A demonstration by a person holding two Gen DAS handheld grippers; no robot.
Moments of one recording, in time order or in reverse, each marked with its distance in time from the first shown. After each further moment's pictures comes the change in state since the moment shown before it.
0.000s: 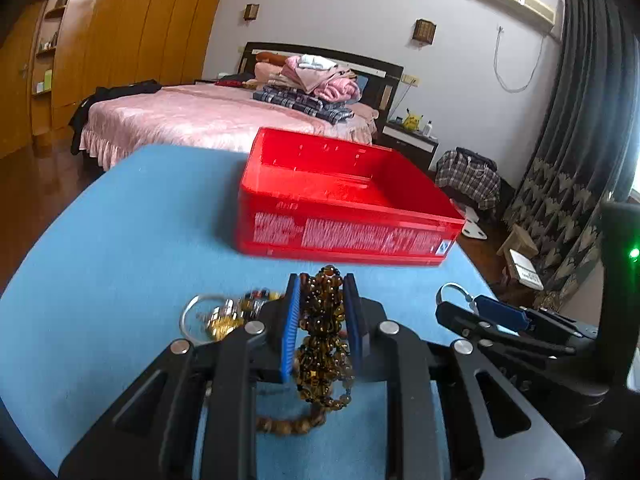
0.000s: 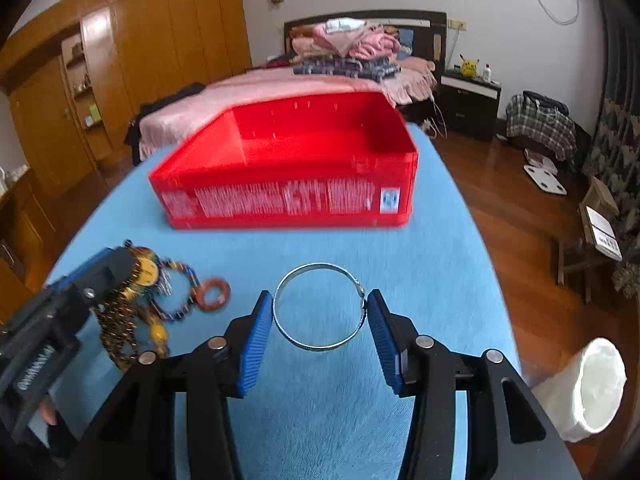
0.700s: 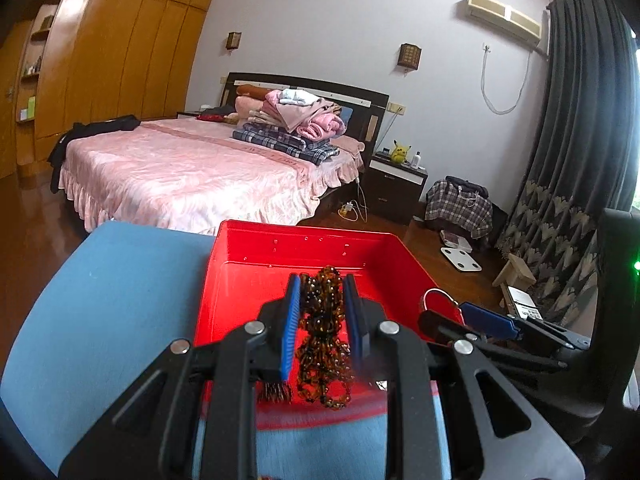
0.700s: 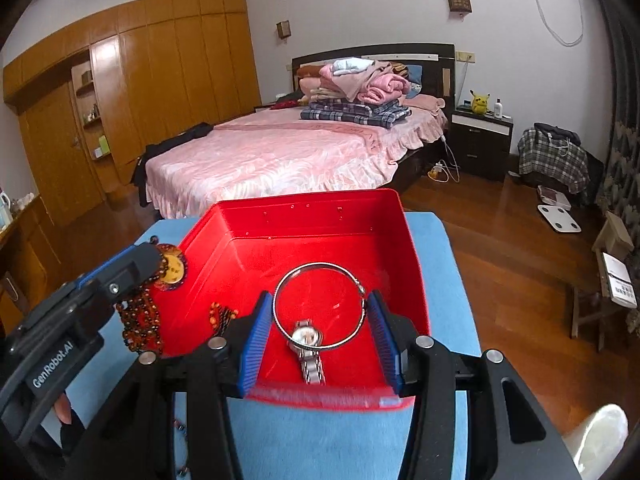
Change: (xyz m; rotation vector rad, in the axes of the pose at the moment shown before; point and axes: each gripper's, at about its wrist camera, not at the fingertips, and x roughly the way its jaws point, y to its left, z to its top) left arm 0.073 -0.013 0.105 0.039 -0.100 -0.044; right arm 0.059 -0.010 0.108 -0.004 -0.113 0.035
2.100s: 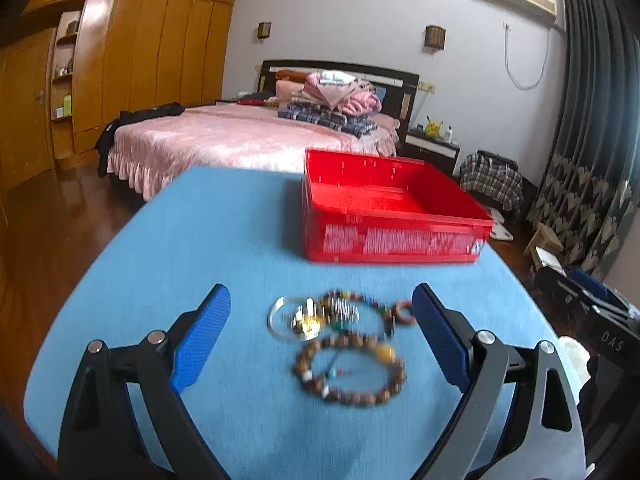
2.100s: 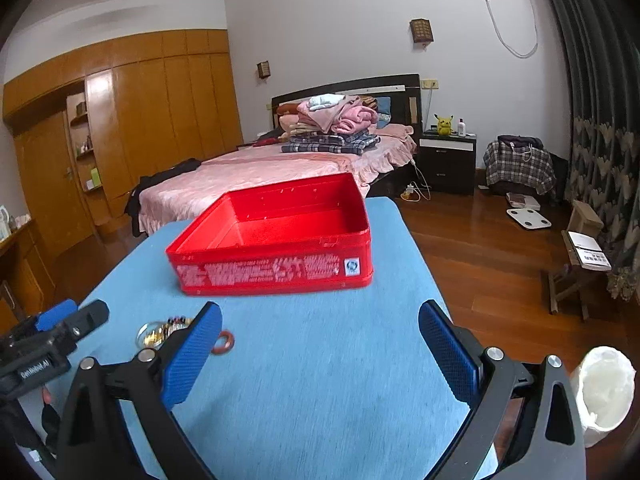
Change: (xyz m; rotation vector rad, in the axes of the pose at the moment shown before) left arm -0.129 0.037 -0.094 0.023 0.070 0.151; right arm -0.120 0.006 -0.122 0.050 -0.162 -0.064
